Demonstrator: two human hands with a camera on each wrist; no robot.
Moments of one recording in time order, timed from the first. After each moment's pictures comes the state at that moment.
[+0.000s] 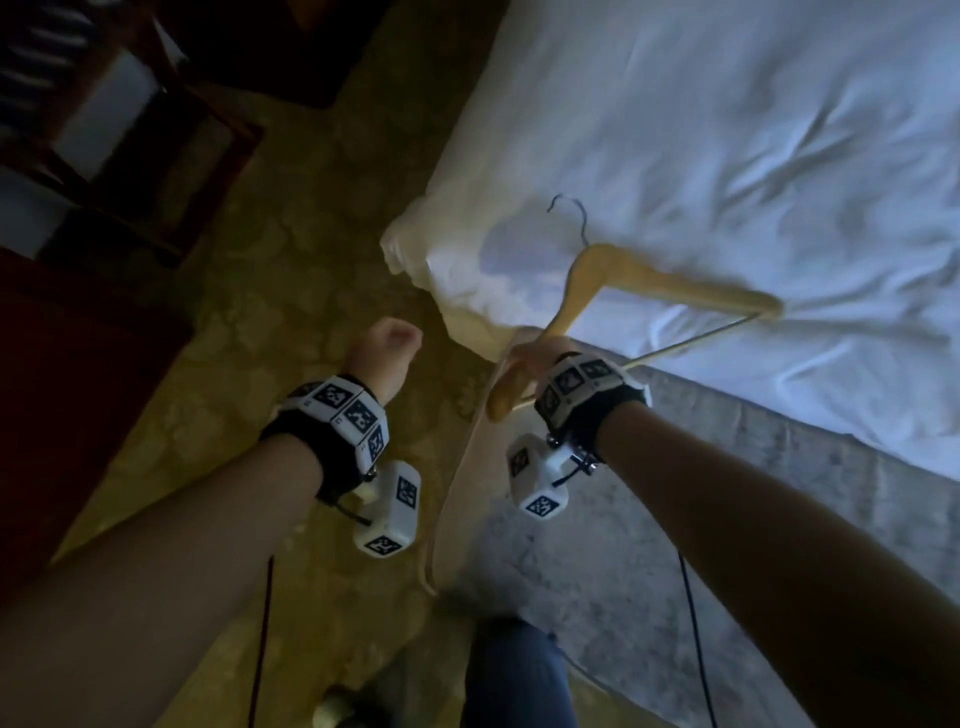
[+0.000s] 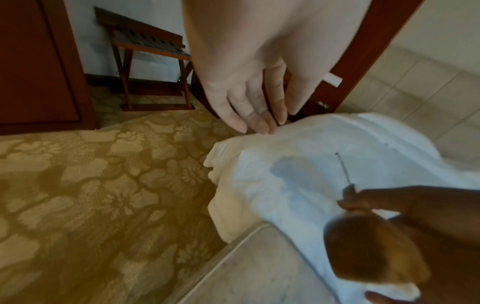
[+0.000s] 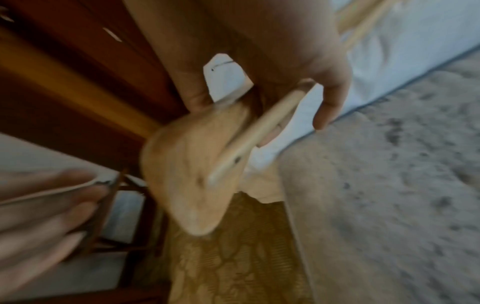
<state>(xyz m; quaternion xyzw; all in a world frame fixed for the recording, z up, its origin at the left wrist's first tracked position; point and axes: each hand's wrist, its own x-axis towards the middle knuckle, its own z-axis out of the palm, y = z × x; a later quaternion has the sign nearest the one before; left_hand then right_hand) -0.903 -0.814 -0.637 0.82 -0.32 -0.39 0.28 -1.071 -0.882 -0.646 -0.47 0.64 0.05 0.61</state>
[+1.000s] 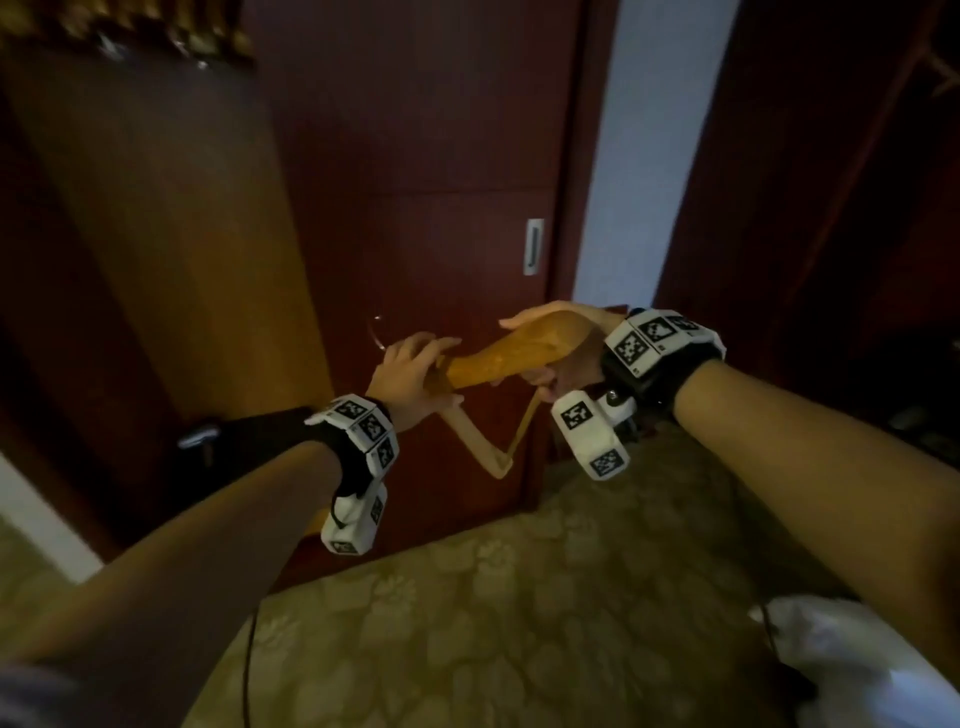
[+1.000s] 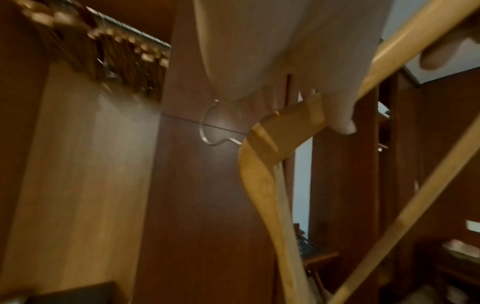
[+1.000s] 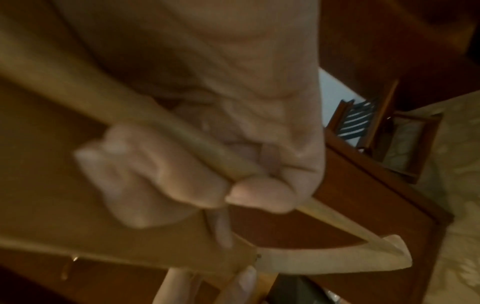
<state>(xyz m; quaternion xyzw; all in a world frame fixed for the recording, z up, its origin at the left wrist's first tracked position) -0.429 -0.268 -0.293 0.91 -0.34 0.03 0.24 -0.523 -0.467 -0.196 -0.70 0.06 0.31 0.64</state>
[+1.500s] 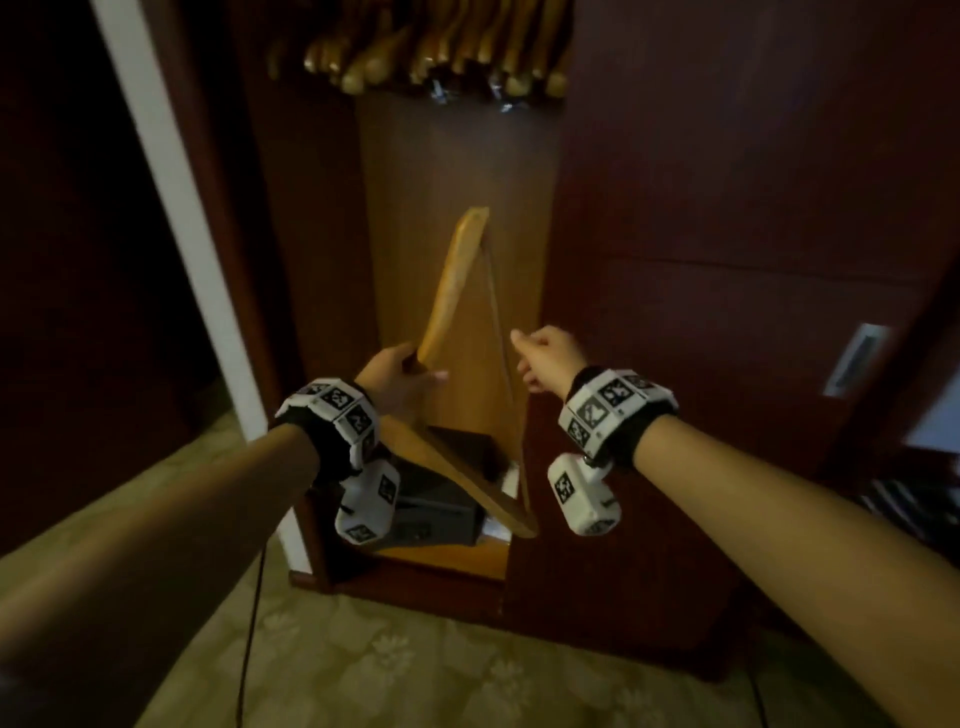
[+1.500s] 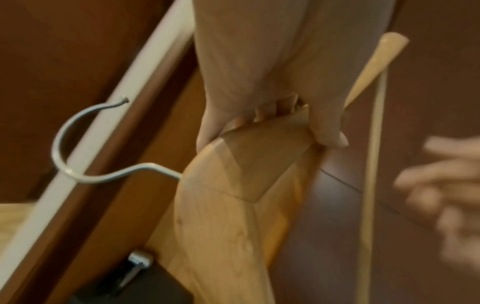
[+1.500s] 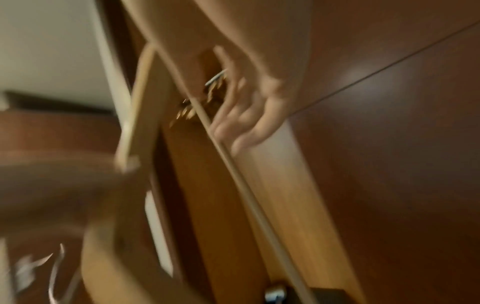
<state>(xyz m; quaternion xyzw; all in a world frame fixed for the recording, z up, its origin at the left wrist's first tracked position) -0.260 -0.068 -0.256 0.93 0.01 0.05 0.37 -0.239 -0.261 -0.230 -0.86 -0.03 0.00 0.51</state>
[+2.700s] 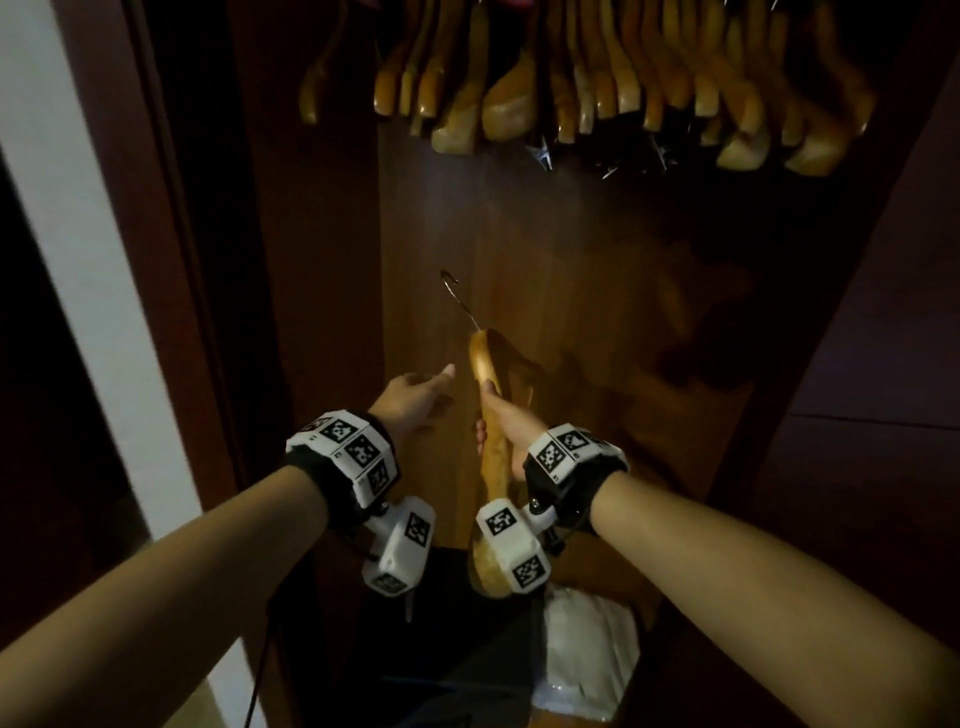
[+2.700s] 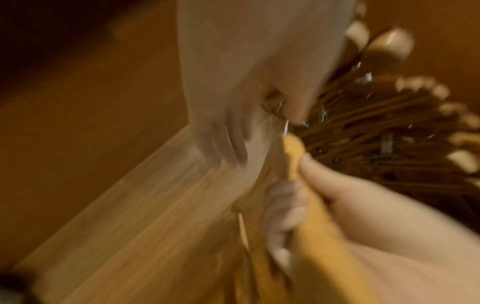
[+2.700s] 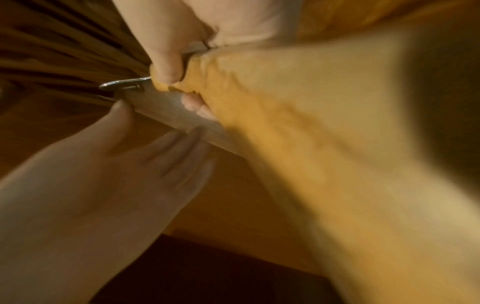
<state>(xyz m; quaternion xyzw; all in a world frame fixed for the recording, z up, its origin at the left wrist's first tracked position) 0.093 0.144 -0.230 0.75 0.03 -0.01 0.66 0.087 0.008 -0.232 -0.69 0.13 0.12 0.70</state>
